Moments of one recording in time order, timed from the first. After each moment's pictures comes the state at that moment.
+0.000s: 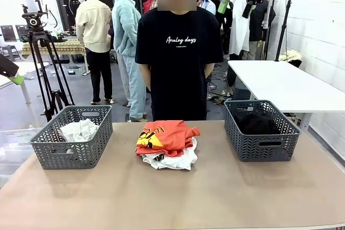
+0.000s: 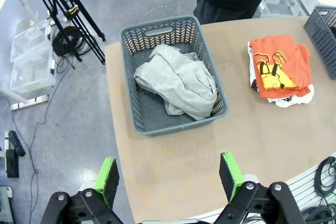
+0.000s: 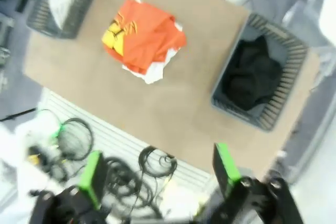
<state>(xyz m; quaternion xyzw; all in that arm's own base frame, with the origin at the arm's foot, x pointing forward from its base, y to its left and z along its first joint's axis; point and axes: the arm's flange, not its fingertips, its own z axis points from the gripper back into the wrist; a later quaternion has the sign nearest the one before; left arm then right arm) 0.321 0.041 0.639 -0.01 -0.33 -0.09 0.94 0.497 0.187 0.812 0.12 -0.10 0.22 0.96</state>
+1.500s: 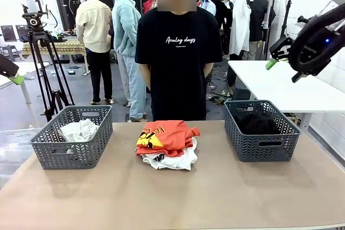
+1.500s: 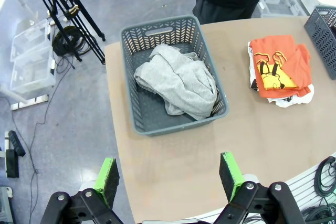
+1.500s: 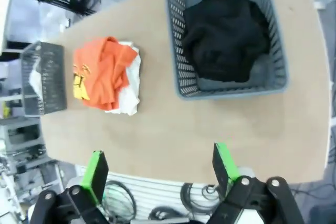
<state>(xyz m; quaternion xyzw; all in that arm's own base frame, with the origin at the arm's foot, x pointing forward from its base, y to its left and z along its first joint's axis) 0.321 0.041 0.639 -0.01 -0.33 -0.09 0.94 0.437 0.021 0.632 0.22 -0.17 -0.06 0.96</state>
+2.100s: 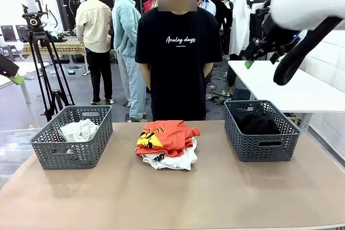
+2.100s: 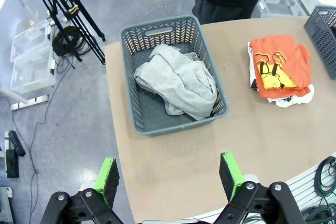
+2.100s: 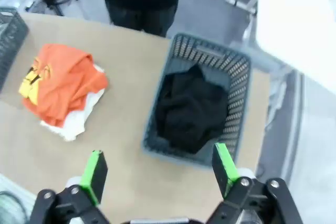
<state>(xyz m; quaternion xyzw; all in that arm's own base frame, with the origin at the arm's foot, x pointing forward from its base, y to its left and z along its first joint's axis) 0.321 0.041 0.639 -0.01 -0.33 -0.09 0.94 0.432 0.124 0.643 0.00 -0.33 0.18 0.93</state>
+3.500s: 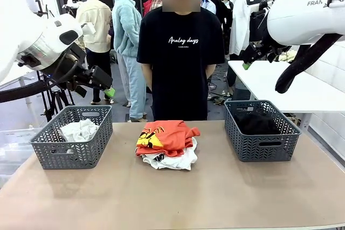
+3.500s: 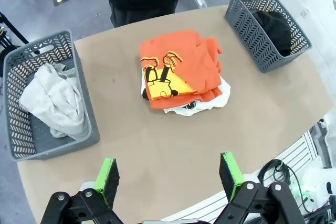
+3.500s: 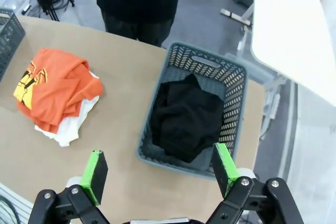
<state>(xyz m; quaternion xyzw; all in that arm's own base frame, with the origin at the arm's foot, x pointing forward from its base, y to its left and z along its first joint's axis) 0.306 -0.174 0.602 -0.11 -0.33 -0.15 0.93 0.431 0.122 0.638 0.00 -0.34 0.18 0.92</state>
